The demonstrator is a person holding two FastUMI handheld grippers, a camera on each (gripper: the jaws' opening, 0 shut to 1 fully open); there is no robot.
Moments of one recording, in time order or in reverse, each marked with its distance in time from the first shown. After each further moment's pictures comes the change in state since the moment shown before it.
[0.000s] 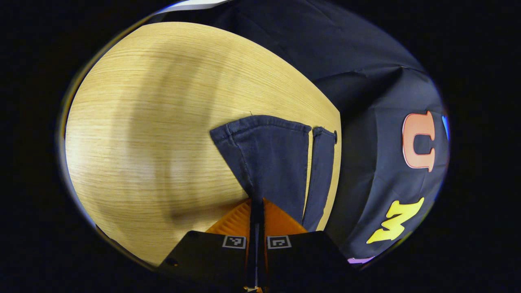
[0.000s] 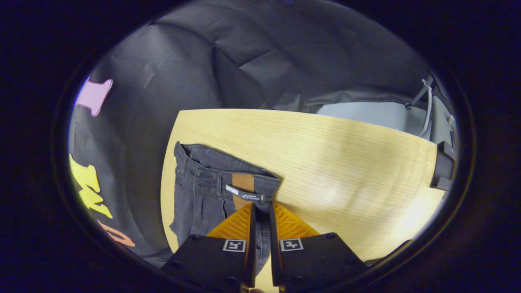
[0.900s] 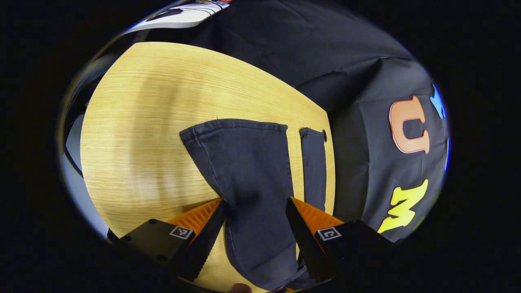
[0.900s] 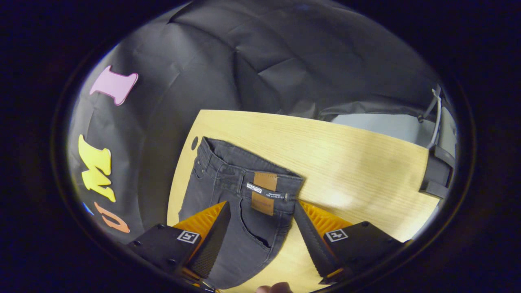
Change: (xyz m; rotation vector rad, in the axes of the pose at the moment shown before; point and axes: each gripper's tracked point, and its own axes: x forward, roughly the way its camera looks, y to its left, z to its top) left arm -0.019 0.003 -0.004 0.123 -0.080 -0.006; right arm -0.006 0.014 -0.010 -0.112 -0.038 0.101
